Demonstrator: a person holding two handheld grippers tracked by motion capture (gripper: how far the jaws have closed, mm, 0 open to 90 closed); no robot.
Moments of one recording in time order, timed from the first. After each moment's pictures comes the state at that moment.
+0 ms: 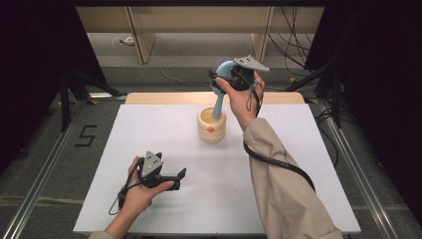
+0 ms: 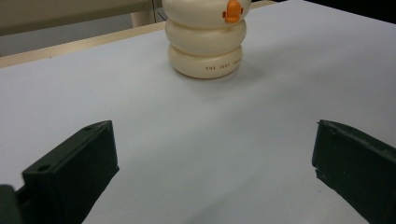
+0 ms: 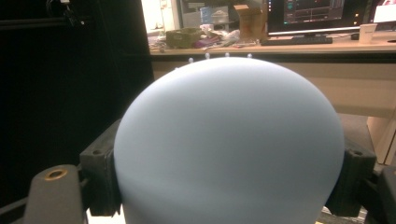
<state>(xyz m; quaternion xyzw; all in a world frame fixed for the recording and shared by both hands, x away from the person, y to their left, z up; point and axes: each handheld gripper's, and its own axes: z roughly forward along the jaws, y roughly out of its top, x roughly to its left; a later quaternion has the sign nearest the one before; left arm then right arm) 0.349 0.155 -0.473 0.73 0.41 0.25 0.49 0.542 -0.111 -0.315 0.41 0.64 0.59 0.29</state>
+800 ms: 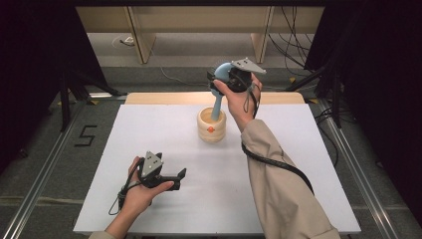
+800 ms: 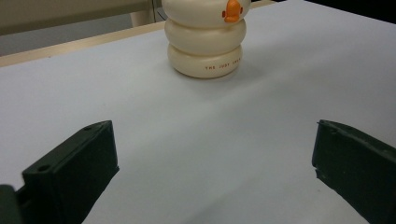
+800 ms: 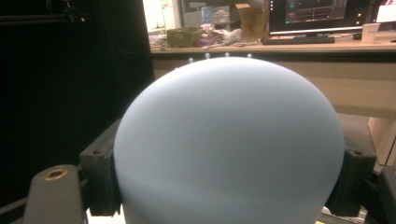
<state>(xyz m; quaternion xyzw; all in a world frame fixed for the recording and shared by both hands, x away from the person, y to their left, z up) 0.349 0.155 -0.474 0.73 0.41 0.25 0.49 0.546 -0.106 -0.325 0.40 0.64 0.59 0.29</state>
